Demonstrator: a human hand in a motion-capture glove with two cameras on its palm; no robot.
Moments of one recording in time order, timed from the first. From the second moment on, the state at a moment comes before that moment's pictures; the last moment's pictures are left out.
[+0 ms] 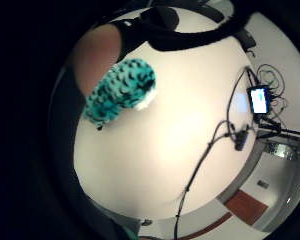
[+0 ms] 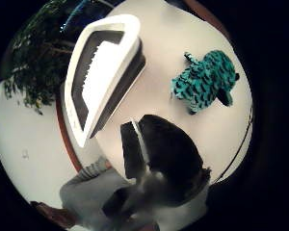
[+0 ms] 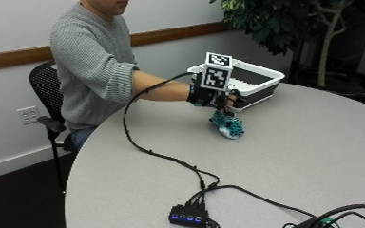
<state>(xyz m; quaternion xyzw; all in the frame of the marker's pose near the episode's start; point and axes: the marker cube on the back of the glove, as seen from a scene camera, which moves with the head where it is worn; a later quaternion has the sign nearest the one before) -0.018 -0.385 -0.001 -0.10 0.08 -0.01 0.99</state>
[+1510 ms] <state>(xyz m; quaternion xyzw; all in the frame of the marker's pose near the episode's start) -0.252 -0.436 -0.048 0.04 0.02 -0.08 1.00</state>
